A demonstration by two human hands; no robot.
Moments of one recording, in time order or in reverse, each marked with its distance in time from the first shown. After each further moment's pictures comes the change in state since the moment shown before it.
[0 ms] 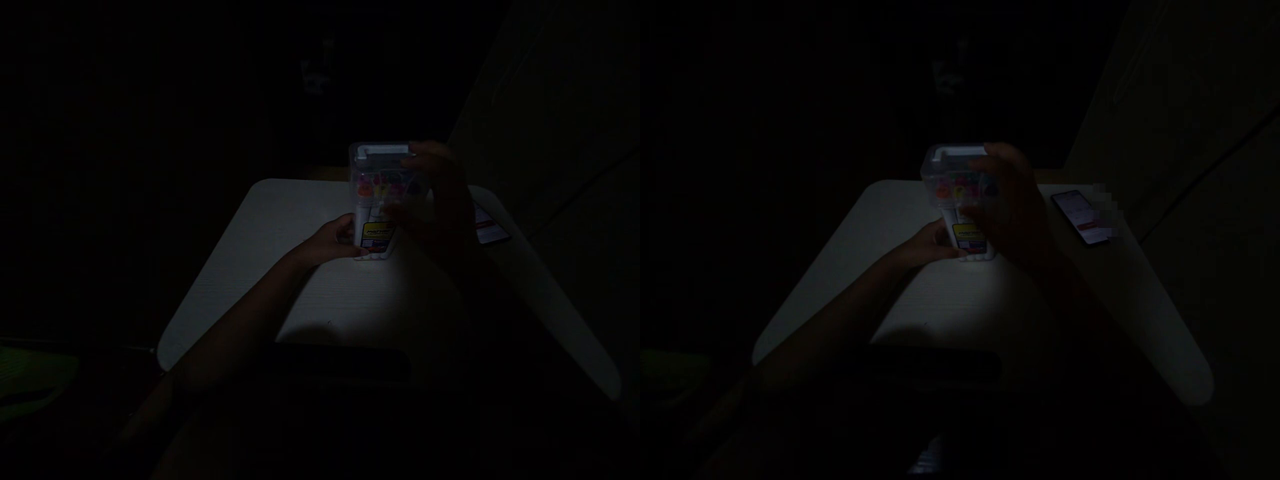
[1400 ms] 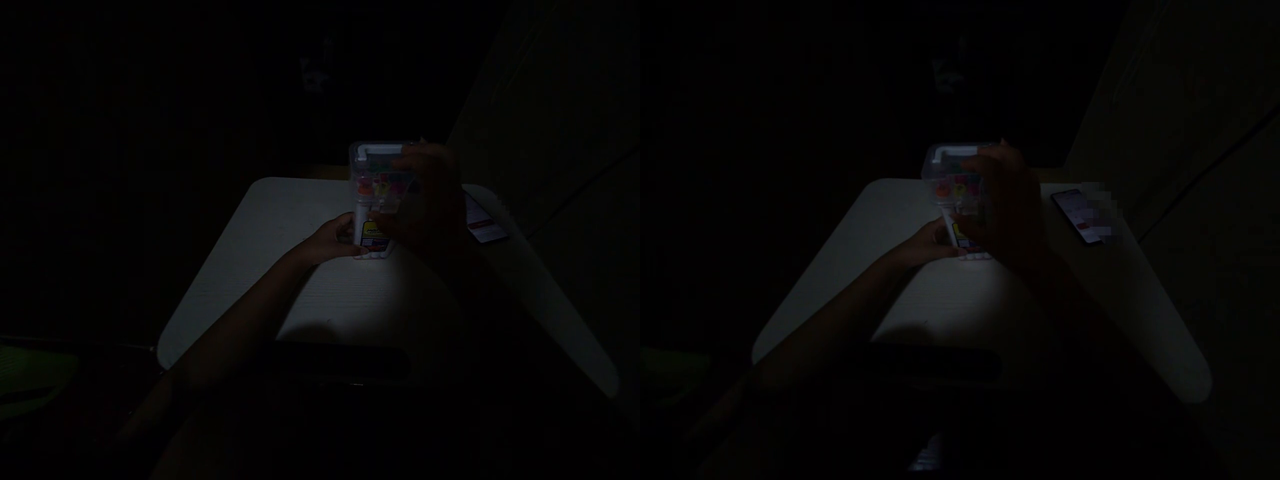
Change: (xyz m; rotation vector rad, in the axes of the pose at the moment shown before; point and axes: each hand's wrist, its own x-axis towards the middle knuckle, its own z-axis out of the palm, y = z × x) left_hand 0.000 0.001 0.001 0.012 0.014 -0.011; right_hand 0.005 -0.010 0.009 -0.098 -0.058 0.056
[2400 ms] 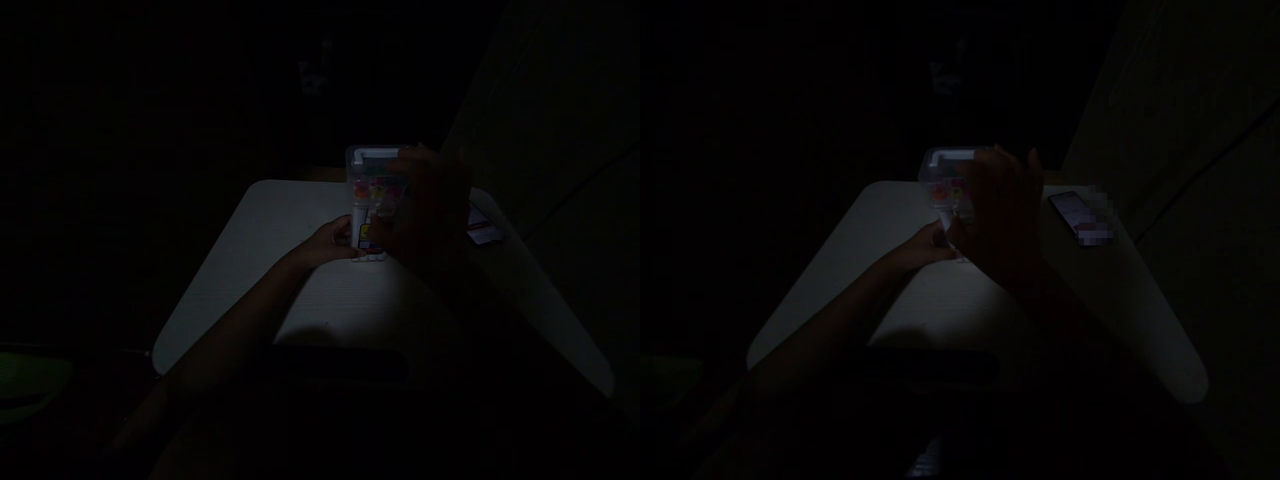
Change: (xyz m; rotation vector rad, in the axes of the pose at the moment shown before) left_hand 0.000 0.001 -0.001 0.052 -0.033 0.013; right_hand -0.002 -0.029 0.001 -0.177 0.068 0.058
